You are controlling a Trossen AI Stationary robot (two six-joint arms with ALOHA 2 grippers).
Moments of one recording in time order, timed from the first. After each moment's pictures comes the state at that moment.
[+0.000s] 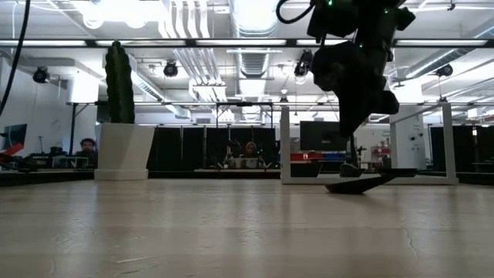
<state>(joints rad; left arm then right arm) -0.15 1.42 1.65 -0.76 -0.32 0.26 -0.06 1.50 0.99 -0.71 -0.03 0.81</state>
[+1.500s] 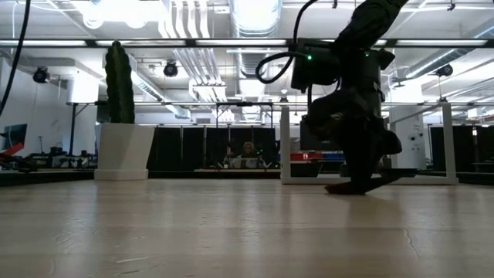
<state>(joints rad) -0.15 1.42 1.63 -0.76 -0.32 0.29 -0.05 1.77 0.99 -0.63 -0.22 0.78</state>
